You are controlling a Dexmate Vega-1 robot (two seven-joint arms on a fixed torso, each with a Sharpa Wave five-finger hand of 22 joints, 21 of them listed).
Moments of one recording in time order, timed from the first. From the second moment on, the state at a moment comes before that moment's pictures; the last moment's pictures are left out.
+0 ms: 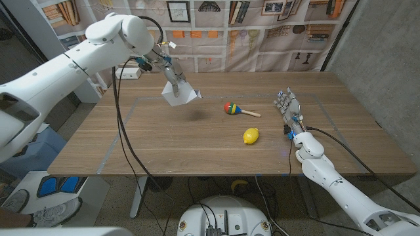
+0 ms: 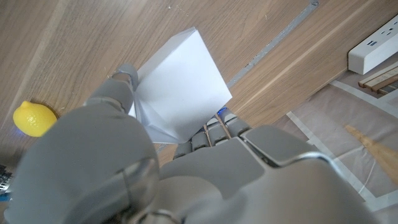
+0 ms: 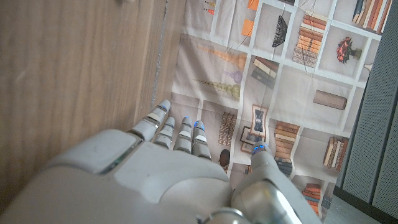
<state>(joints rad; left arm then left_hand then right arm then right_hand) 0.07 0.91 0.82 -1.80 0.46 0.20 -1.17 0.83 -0.03 0.52 -0.17 0.20 0.12 0.05 0.43 0.24 0.19 -0.01 0.25 0.28 0.22 -0.03 0.20 0.18 0.12 -0.04 0.19 0.17 -0.93 -0.44 -0.33 -1.22 0.66 0.47 0.00 0.07 0.10 0.34 -0.09 0.19 0.15 -0.02 0.19 0.17 0.16 0.00 0.19 0.19 -0.01 0.00 0.22 0.29 0.22 0.01 0.19 0.16</state>
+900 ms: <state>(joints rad) 0.07 0.84 0.86 -1.83 0.74 0.08 -1.27 0.83 -0.02 0.51 -0.16 0.20 0.12 0.05 0.44 0.23 0.19 -0.01 0.25 0.28 0.23 -0.04 0.20 0.18 0.14 -0.04 0.19 0.17 -0.94 -0.43 -0.32 -1.20 0.69 0.49 0.01 0.07 0.10 0.34 -0.09 0.19 0.16 -0.02 0.19 0.17 0.16 0.00 0.19 0.19 0.00 0.01 0.22 0.29 0.22 0.01 0.19 0.16</state>
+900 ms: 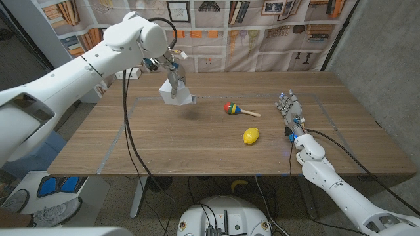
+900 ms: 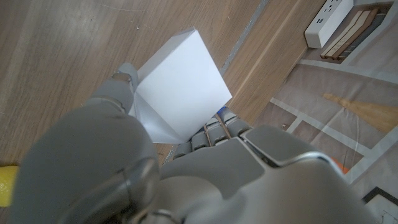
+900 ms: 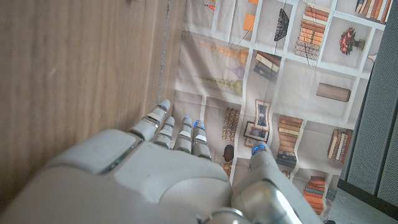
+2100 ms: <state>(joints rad) 0.13 0.75 0.90 -1.87 1.08 0.00 -1.36 0.83 -0.02 0.49 -0.16 0.20 0.12 0.05 0.44 0.23 0.20 -0.01 0.25 0.29 0.25 -0.04 0.20 0.18 0.16 -0.04 0.20 0.17 -0.98 -0.43 -0.30 -1.21 0.72 0.51 0.03 0.07 0.10 0.34 -0.09 0.19 0.16 -0.02 0.19 0.17 0.16 0.00 0.19 0.19 0.00 0.01 0.22 0.28 0.22 0.01 0.19 0.16</state>
